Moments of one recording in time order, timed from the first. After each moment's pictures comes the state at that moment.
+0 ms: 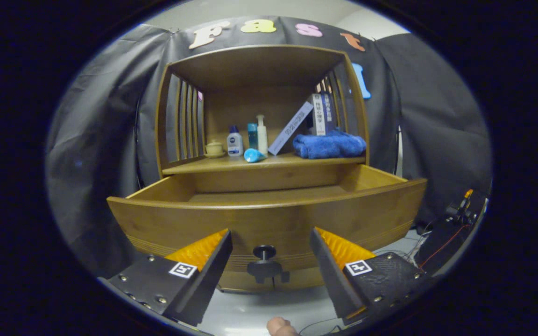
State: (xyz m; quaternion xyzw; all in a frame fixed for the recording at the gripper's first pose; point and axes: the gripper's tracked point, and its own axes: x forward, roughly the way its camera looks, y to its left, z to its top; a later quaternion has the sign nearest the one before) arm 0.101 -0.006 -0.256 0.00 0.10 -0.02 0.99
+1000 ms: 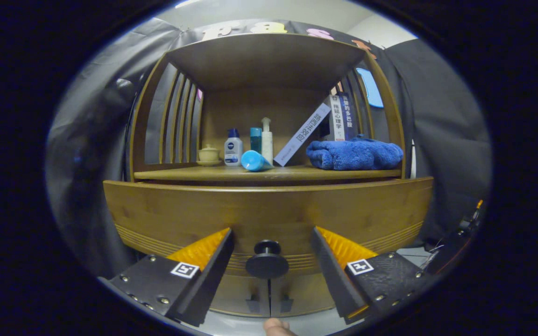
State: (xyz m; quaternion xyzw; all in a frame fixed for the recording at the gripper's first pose) arm 0.227 0.014 -0.261 -0.03 0.01 -0.01 1.00
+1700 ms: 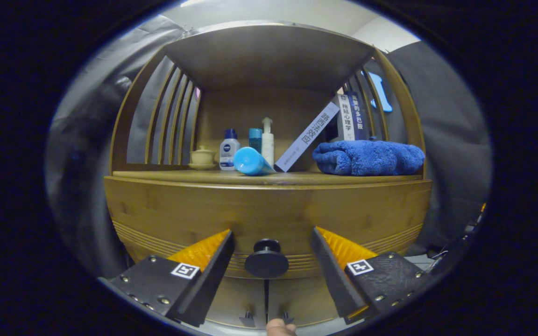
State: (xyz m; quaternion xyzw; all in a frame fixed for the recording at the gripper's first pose) arm 0.283 0.015 -0.264 -0.04 -0.02 -0.01 1.00
